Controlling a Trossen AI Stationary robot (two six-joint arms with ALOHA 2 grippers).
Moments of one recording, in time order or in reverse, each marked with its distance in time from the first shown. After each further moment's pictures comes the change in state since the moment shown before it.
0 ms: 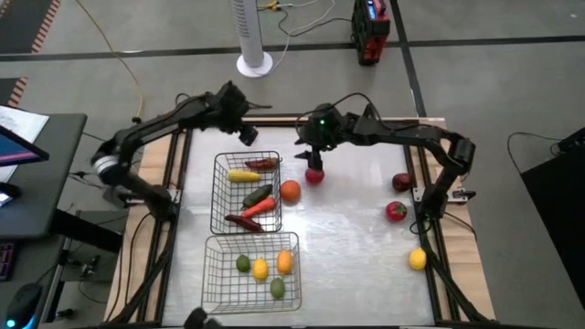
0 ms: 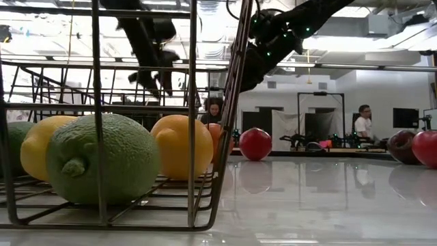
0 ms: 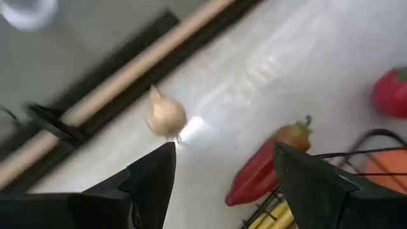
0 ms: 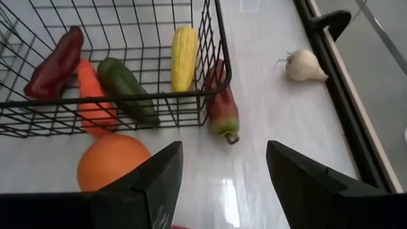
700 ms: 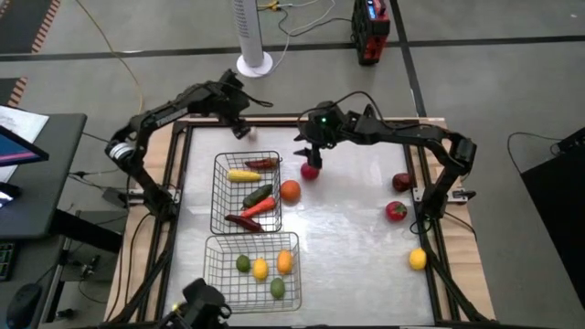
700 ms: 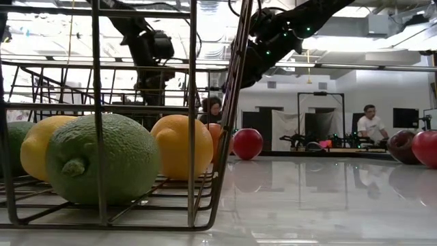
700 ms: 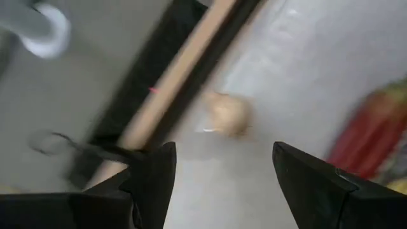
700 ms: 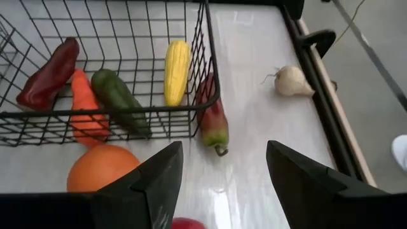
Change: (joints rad) left arm 0.161 0.146 0.087 -0.043 0.000 0.448; right arm -0.012 -0.007 0.000 0.042 0.000 -0.023
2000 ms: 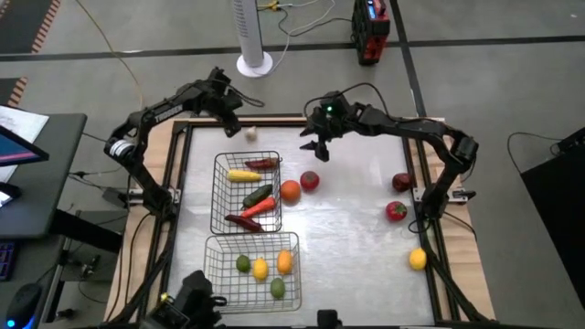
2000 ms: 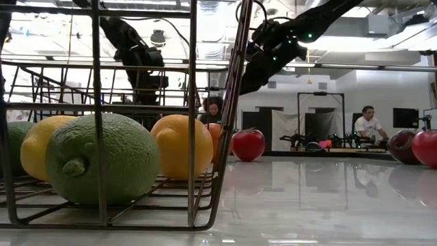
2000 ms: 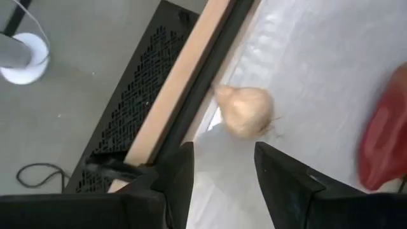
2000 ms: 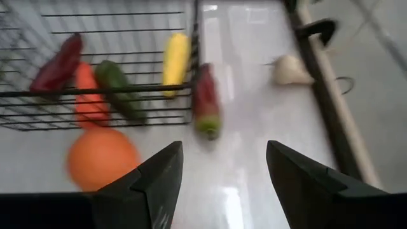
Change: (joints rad) left arm 0.120 0.019 -0.090 0.122 0.160 0.191; right arm -0.121 0.000 0.000 -0.041 -0.142 -0.068
